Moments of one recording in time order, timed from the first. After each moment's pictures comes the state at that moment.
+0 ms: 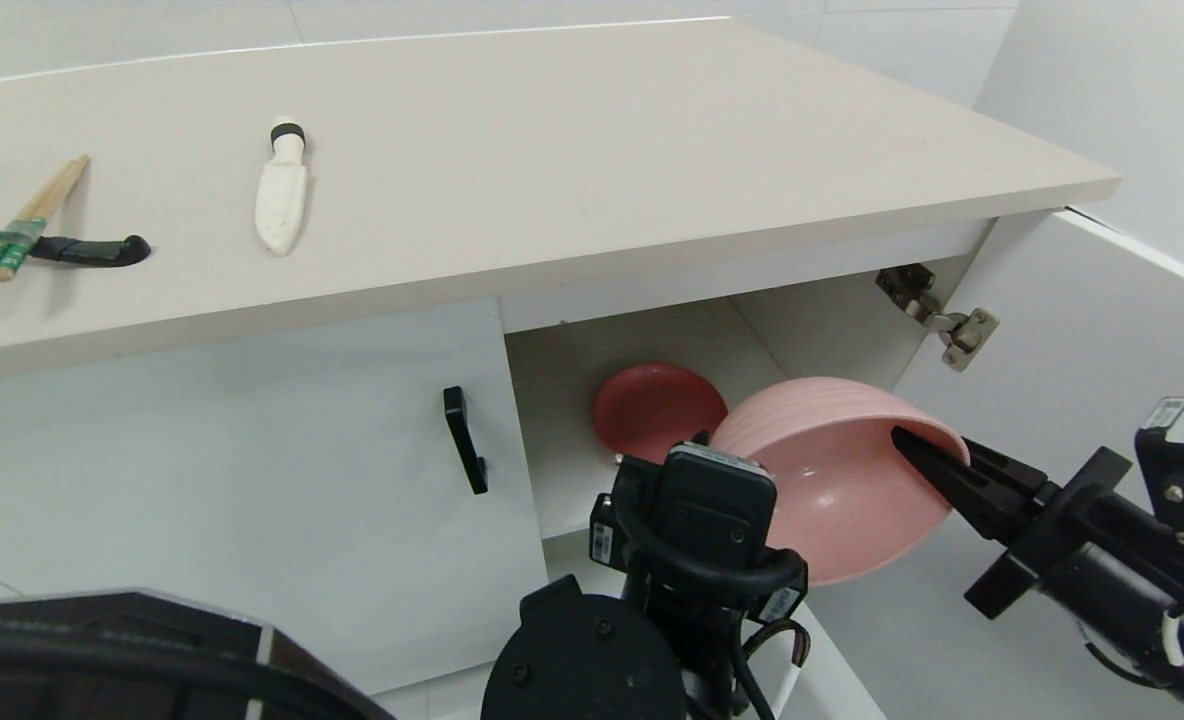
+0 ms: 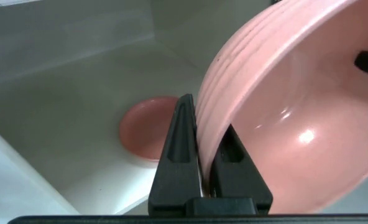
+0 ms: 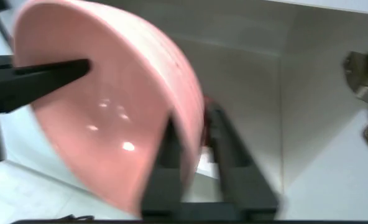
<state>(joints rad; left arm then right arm) -1.23 2.09 -0.76 -1.57 0.83 0.27 0.57 1.53 -0.04 -1.57 0.01 -0.15</state>
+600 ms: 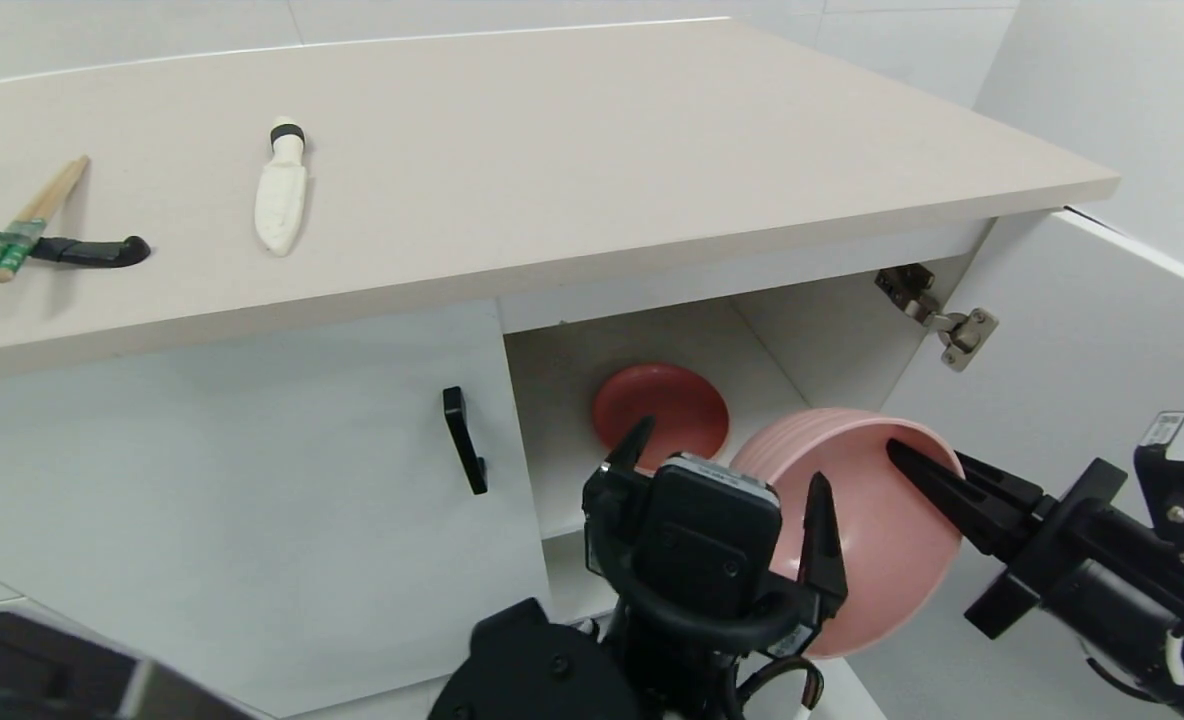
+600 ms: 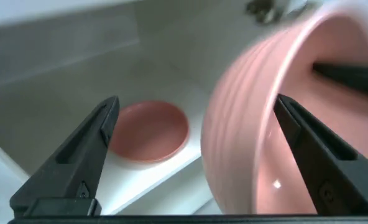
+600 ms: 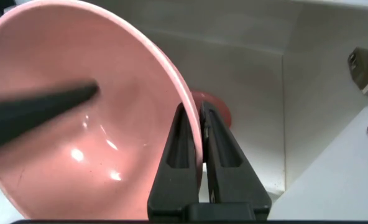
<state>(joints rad) -1.26 2.01 -0.69 -1.57 0.74 0.26 0.59 1.53 -0.03 -1.57 0.02 -0.15</state>
